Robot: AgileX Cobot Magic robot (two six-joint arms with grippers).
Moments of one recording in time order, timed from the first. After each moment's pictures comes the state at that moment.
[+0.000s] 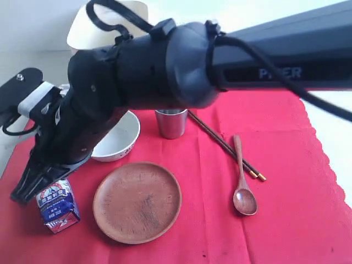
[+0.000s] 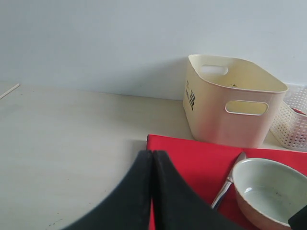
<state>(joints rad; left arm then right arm) 0.00 0.01 0.00 -0.09 0.20 0.00 1.18 2.03 -1.48 0.32 0.52 -0.36</state>
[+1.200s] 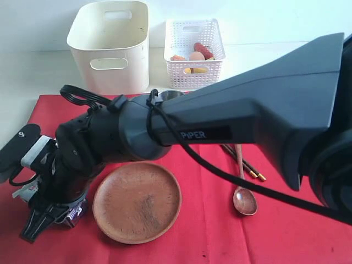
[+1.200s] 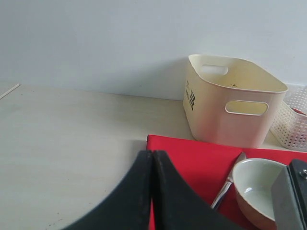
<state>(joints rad) 0.00 0.01 0.00 -0.09 0.20 0.00 1.23 2.23 -1.52 0.29 0.43 -0.35</state>
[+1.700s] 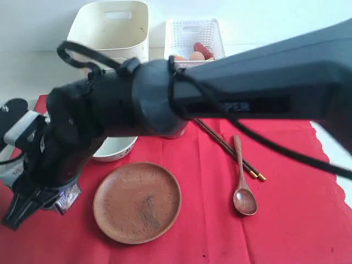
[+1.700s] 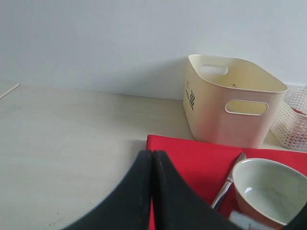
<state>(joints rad) 0.00 0.01 0.00 -0.09 0.20 0.00 1.23 2.11 -1.52 0.30 0.52 -0.35</state>
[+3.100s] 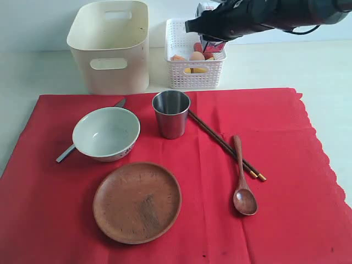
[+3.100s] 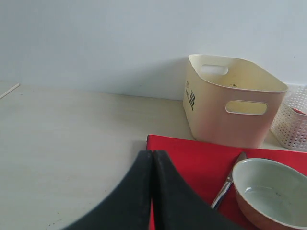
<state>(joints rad) 0.00 0.01 0.00 -0.09 0.20 0.00 0.48 2.11 -1.52 0.41 0.10 -0.29</state>
